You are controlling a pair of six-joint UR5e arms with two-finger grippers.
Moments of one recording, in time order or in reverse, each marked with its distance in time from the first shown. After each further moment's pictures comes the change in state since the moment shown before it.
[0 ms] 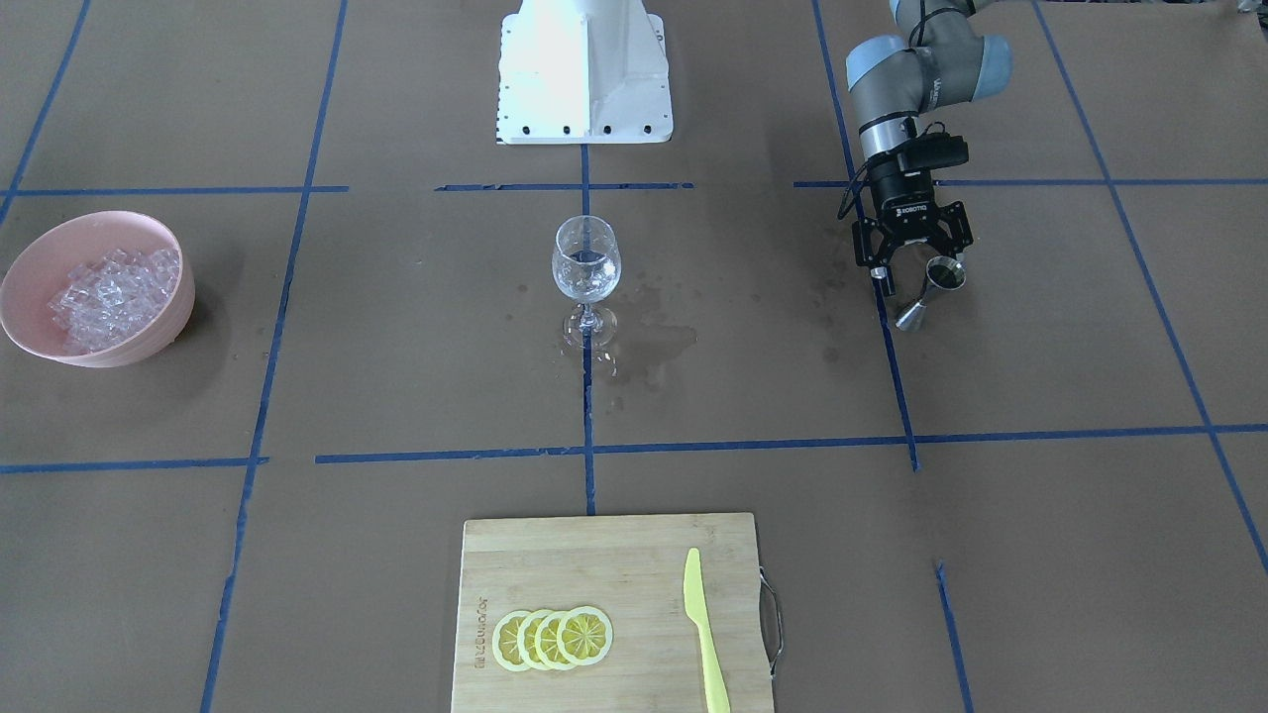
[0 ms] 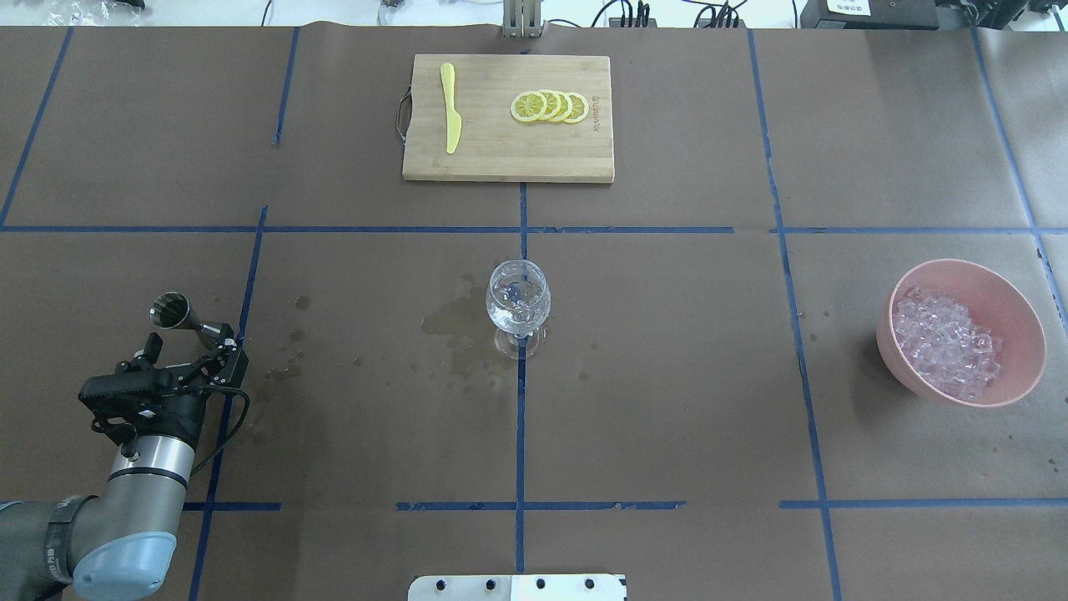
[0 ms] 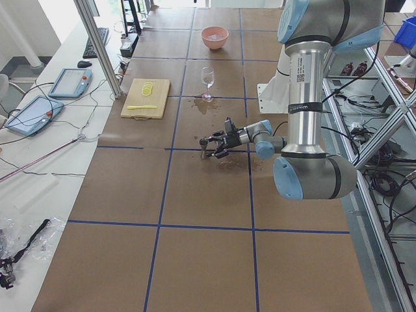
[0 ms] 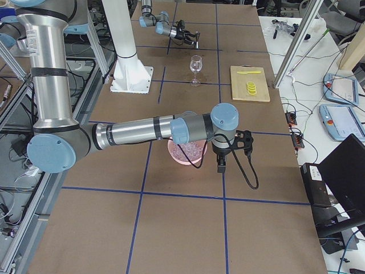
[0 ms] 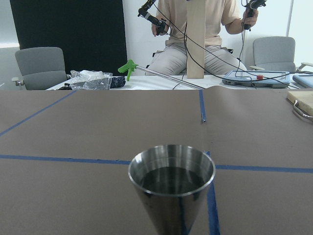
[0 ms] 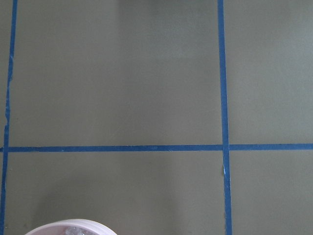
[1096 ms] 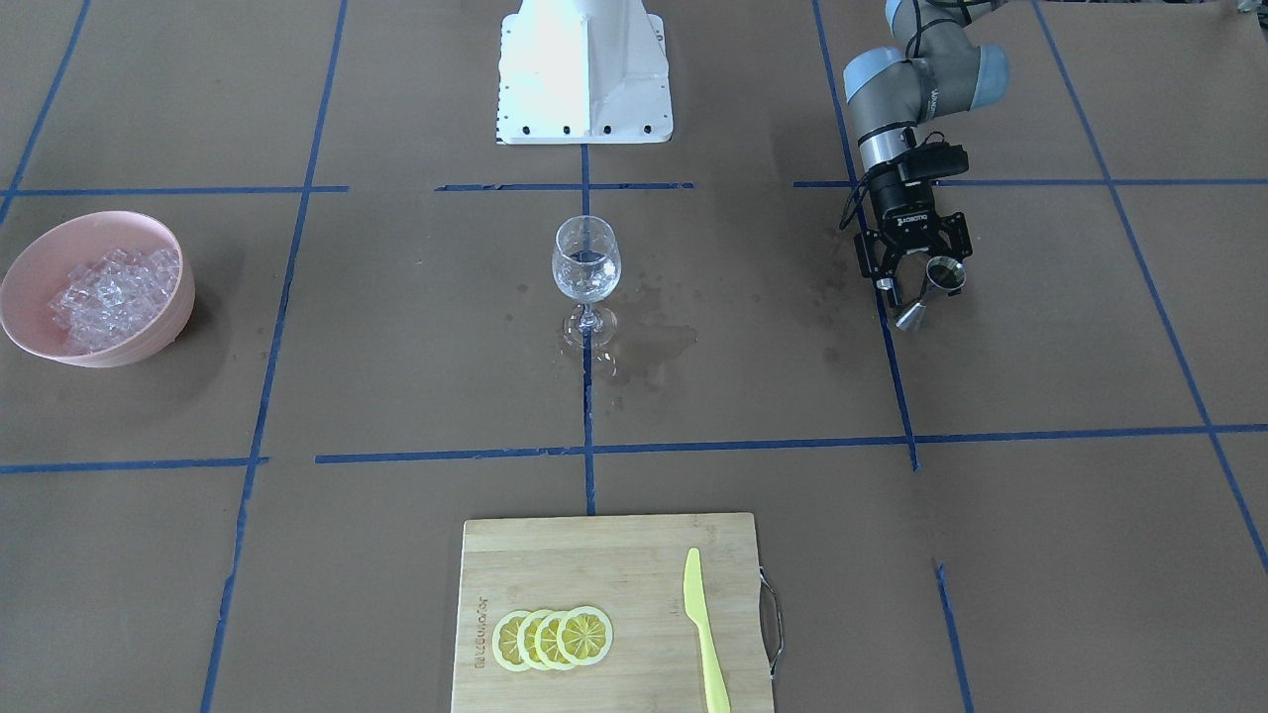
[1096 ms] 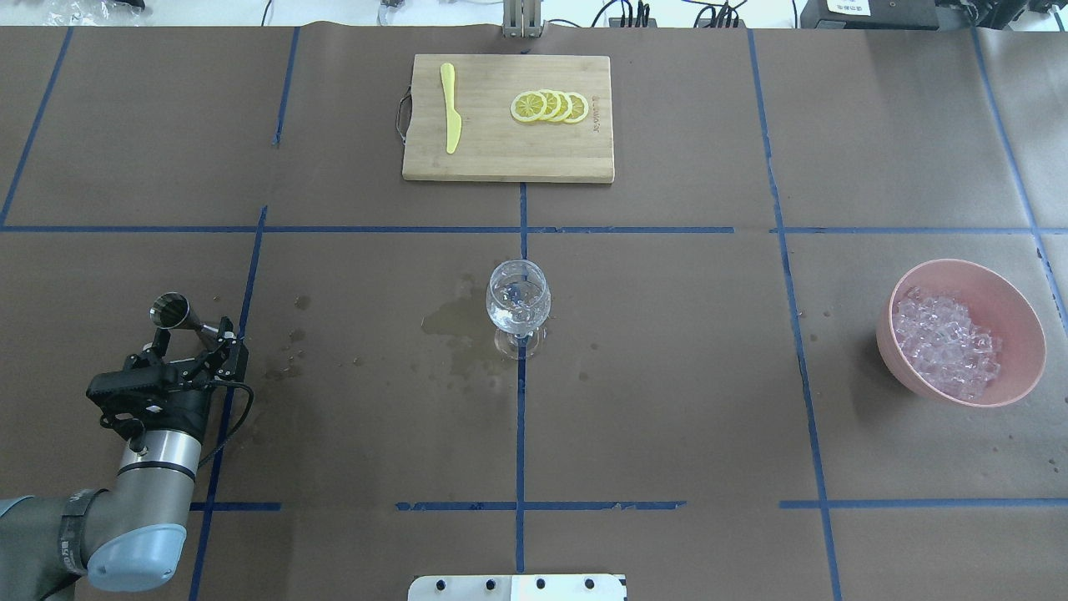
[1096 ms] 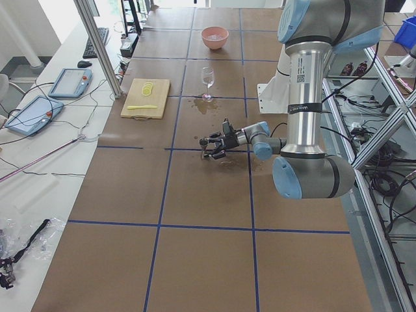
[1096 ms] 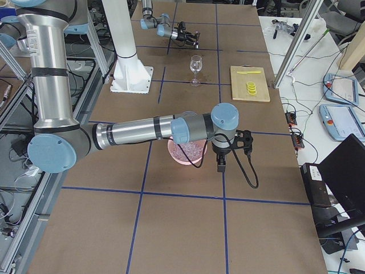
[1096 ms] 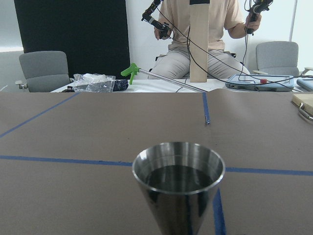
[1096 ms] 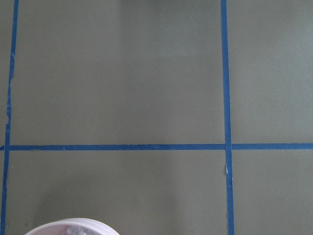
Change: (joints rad) left arm -0.024 -0.020 0.032 0.000 0.004 -0.012; right arm -0.006 0.000 0.000 0.000 0.002 0.000
